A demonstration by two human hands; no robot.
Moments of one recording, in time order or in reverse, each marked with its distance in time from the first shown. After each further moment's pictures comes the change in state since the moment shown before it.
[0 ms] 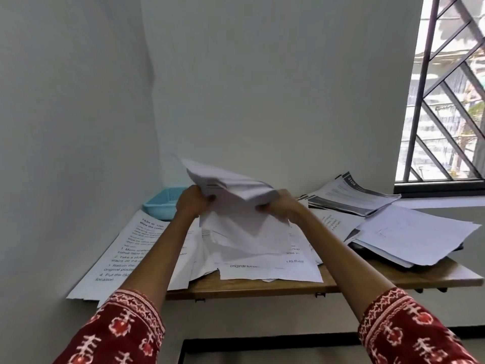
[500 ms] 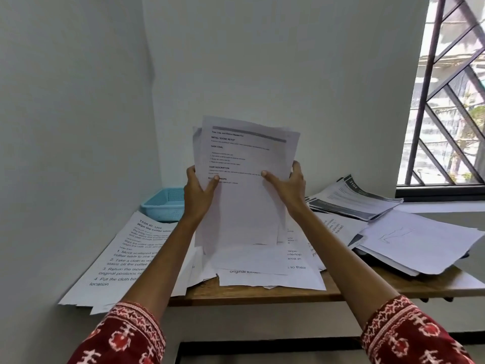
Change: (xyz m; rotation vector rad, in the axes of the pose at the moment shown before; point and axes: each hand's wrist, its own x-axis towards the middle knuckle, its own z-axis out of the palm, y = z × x) left_hand -0.007 0.017 0.008 -0.672 0.279 0.247; right_hand 0.010 -0.022 -0.009 0.195 0.446 -0.176
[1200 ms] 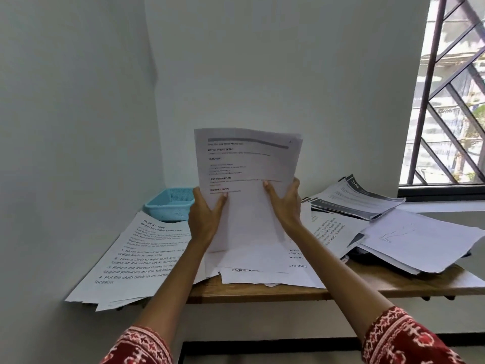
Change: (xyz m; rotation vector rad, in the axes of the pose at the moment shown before) left_hand -0.040 -0.019 0.010 0.156 0.125 -0.003; right_hand -0.032 0.022 0.012 -0.009 0.037 -0.010
